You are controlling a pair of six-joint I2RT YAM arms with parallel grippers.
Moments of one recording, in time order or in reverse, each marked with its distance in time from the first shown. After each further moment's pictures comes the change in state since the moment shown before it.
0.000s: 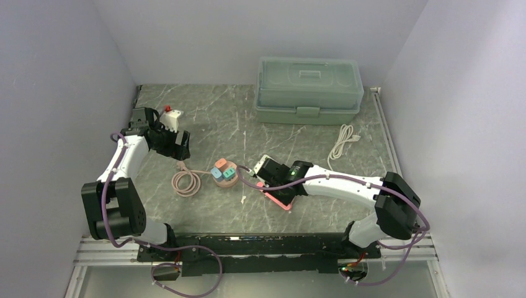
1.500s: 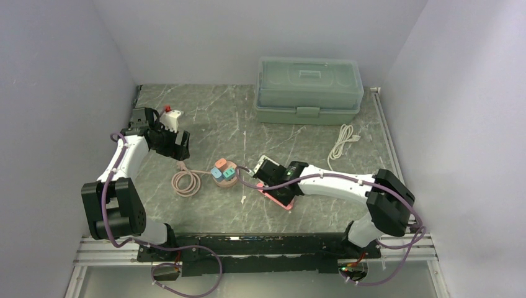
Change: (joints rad) left arm 0.000 0.000 0.000 0.000 -0.010 0.006; right arm -0.001 0.036 -0.005 0.006 0.023 0.025
